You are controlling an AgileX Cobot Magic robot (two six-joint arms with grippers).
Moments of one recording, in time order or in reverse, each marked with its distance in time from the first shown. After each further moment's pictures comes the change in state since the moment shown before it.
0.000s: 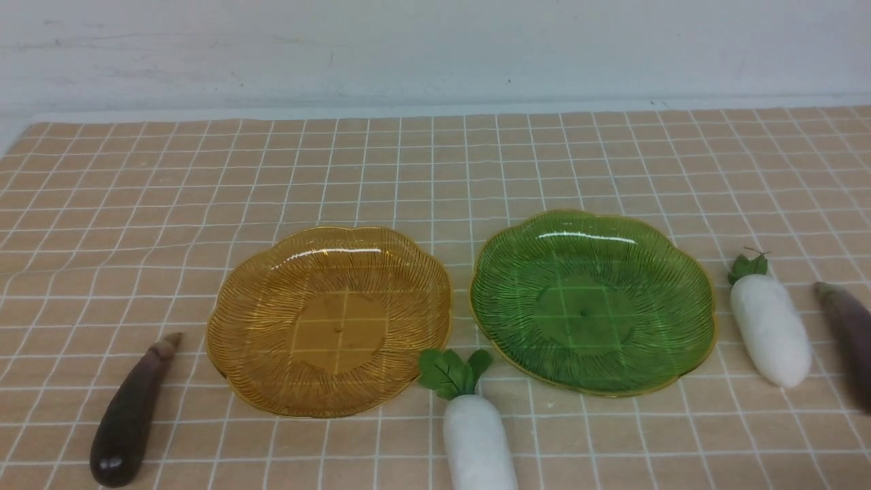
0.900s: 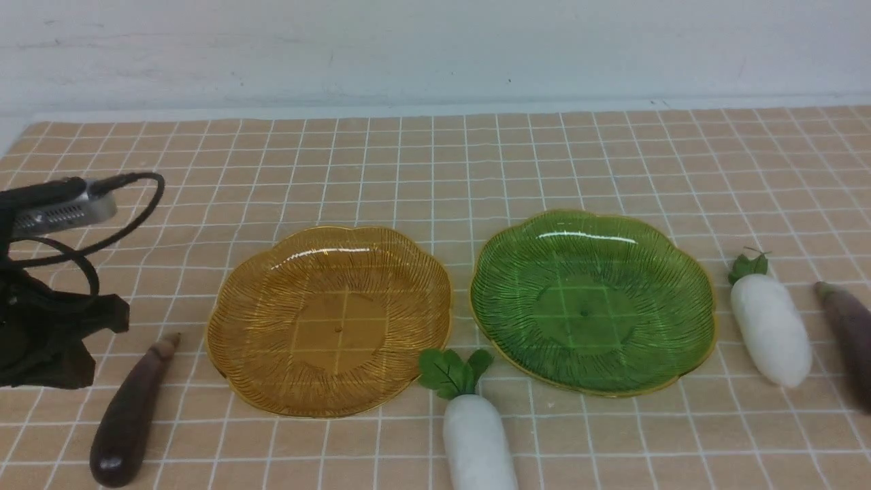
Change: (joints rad) right arm 0.000 0.393 -0.595 0.123 0.561 -0.201; left arm 0.225 1.325 -0.740 0.116 1.058 0.285
